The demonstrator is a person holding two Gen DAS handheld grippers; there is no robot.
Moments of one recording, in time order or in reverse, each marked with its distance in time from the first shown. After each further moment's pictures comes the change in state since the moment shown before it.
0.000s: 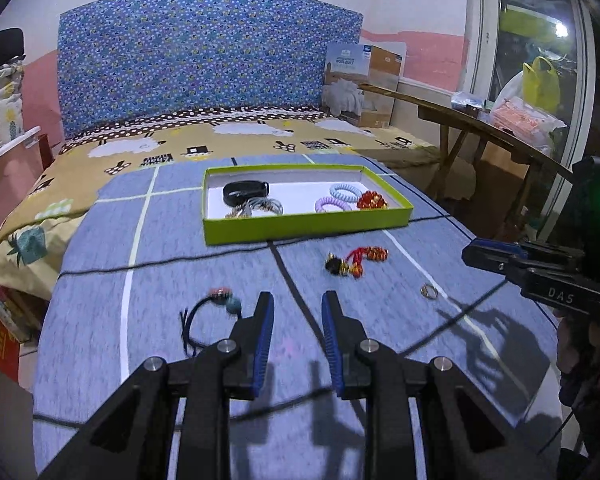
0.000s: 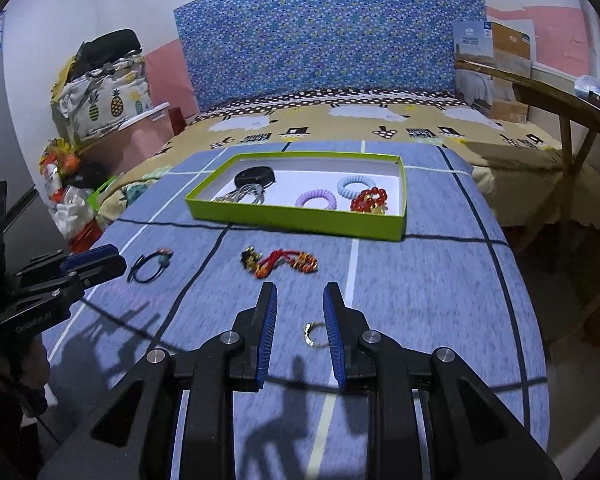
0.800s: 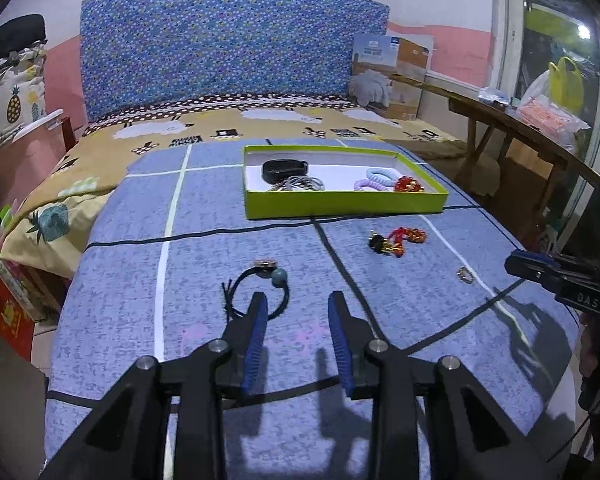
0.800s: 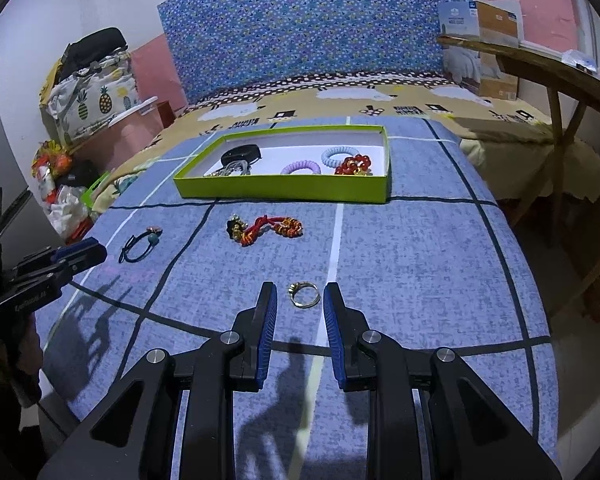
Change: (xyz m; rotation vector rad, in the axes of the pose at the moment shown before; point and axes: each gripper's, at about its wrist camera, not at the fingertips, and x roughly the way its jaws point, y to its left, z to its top) left arm 0.006 0.025 -0.013 -0.043 0.037 0.086; right arm 0.002 -0.012 -0.023 0.050 0.048 -0.015
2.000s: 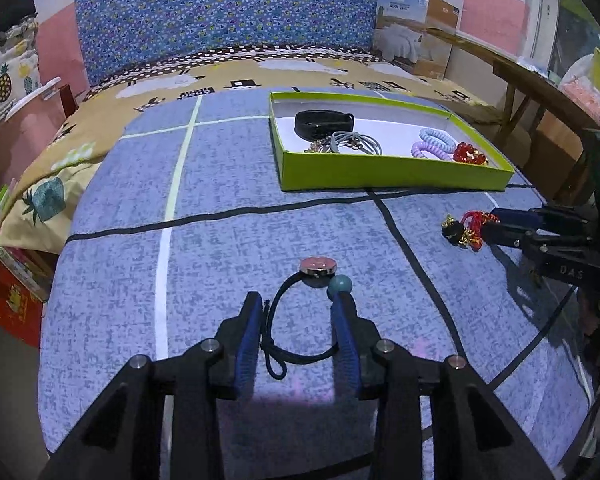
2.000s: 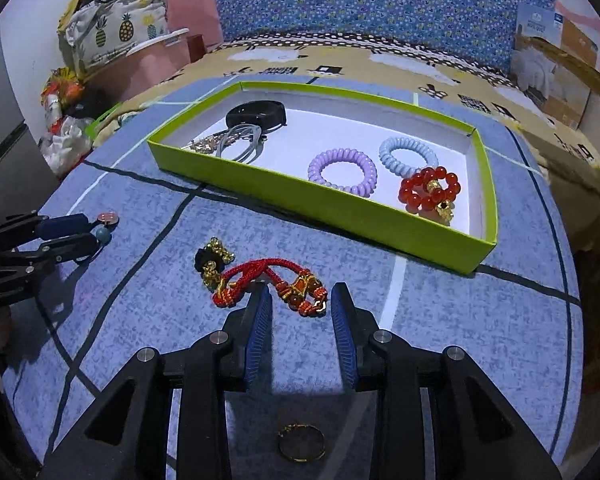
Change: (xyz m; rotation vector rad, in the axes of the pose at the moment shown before) left arm 0.069 0.025 0.016 -0.003 0.187 0.055; right arm 0.112 0.013 0.052 -0.210 0.182 0.055
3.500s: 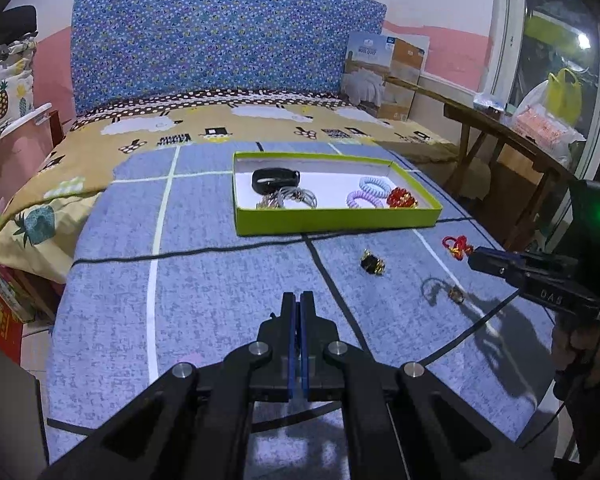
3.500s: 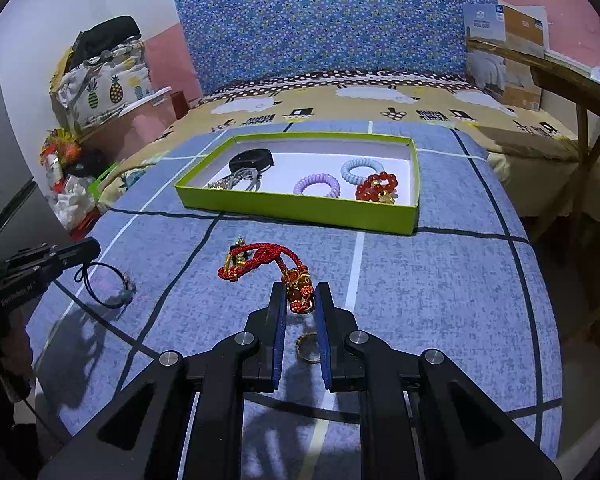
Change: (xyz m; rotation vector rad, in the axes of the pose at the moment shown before) left arm -0.067 -0.018 -0.001 -0.002 -0.164 -0.123; right arm -0.078 0.001 -0.037 0.152 -0.166 -0.015
